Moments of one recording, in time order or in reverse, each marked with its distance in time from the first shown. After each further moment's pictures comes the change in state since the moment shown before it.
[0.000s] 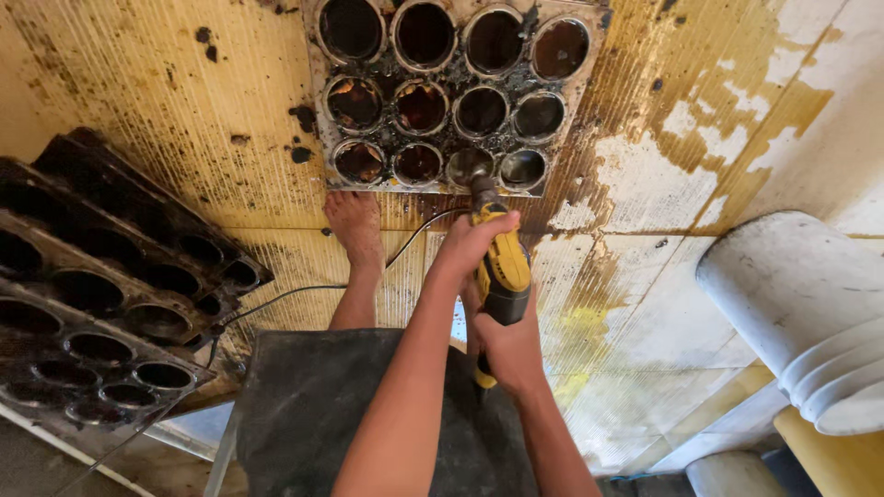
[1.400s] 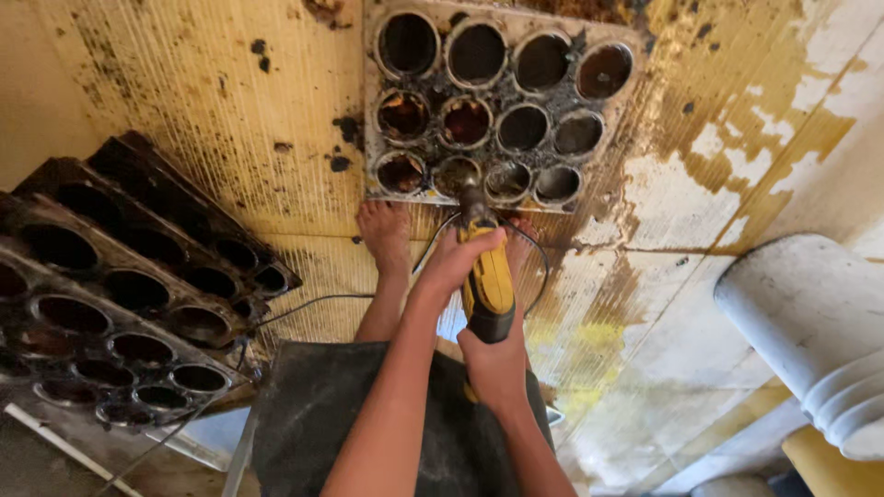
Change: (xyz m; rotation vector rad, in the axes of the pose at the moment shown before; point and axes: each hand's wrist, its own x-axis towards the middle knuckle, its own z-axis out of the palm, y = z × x) left_hand -0.015 -0.005 -0.073 -0.073 -0.099 0.146; right_hand -0.025 0.000 0.073 -0.166 0.005 -0.291
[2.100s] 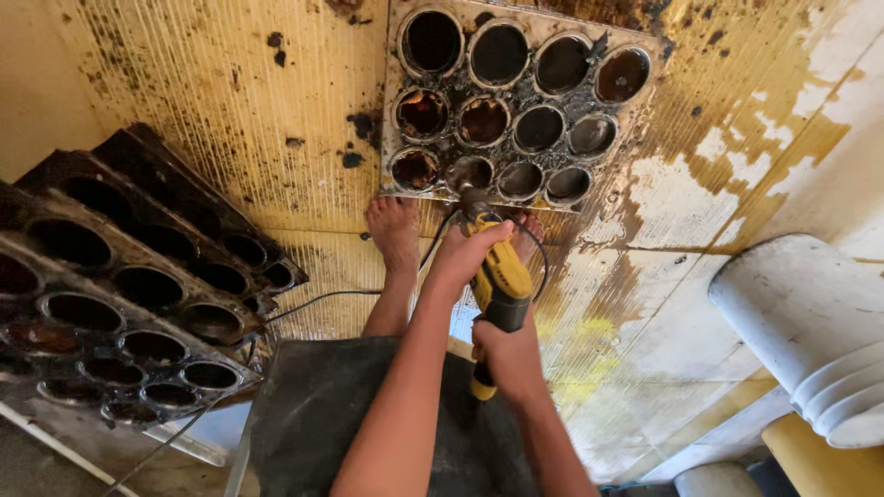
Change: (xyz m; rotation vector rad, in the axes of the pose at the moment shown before) left_hand 0.007 0.014 -0.001 -0.053 0.054 -0.058; right_hand 0.007 -0.002 0.005 -0.020 0.002 0.578
